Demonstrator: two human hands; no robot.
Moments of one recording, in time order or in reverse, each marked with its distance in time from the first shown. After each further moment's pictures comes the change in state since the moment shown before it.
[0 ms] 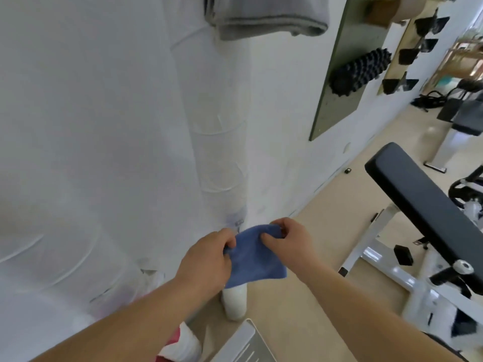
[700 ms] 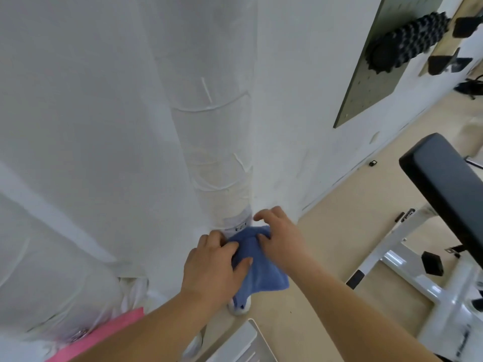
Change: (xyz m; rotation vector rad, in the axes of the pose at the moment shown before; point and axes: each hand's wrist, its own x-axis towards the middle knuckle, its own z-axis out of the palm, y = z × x) left_hand 0.059 -0.023 0.077 0.295 0.154 -0.045; right_hand 0.092 0.034 0.043 -0.412 -0.121 -0.346
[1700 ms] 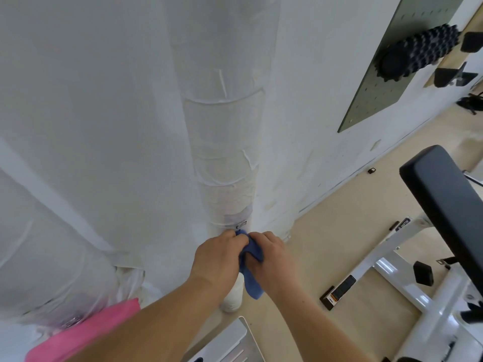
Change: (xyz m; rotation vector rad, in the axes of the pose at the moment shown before) left_hand 0.015 0.006 0.007 -0.040 -0.026 0.080; right_hand -0.033 0.002 0.040 0.037 0.004 -0.031
